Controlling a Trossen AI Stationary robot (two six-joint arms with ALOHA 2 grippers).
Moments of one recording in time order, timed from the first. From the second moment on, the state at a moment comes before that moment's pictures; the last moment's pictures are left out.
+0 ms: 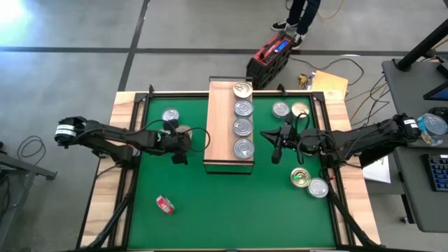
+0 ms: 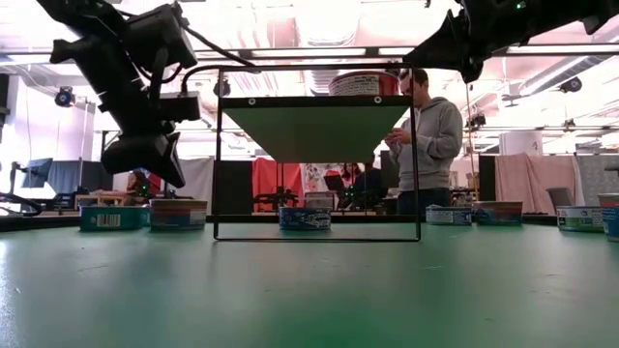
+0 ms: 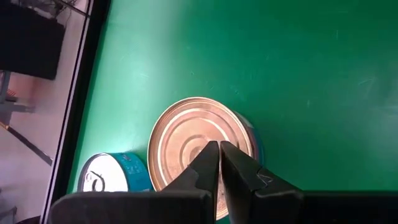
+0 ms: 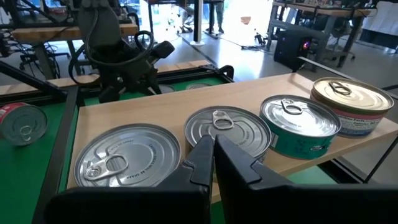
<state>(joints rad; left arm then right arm) 0.03 1.24 0.60 -0.47 -0.58 0.02 0.10 0.96 0.54 0.21 0.47 0.10</state>
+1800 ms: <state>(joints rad) -0.04 1.30 0.70 -0.64 -0.39 -0.06 0.10 0.96 0.52 0.21 0.47 0.10</state>
